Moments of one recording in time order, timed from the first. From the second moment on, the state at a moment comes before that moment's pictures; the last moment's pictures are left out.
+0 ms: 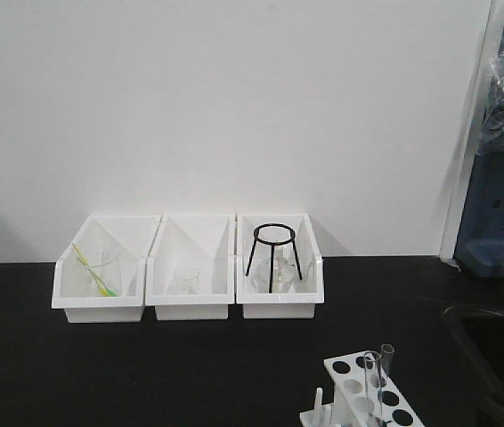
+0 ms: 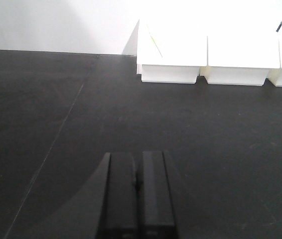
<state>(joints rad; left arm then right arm) 0.05 -0.02 0.03 0.05 0.26 -0.17 0.11 0.60 -0.42 -1.77 -0.41 1.57</state>
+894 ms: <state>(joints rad) 0.05 -0.02 0.03 0.05 0.26 -0.17 0.10 0.37 -0.23 -0.09 0.20 0.19</state>
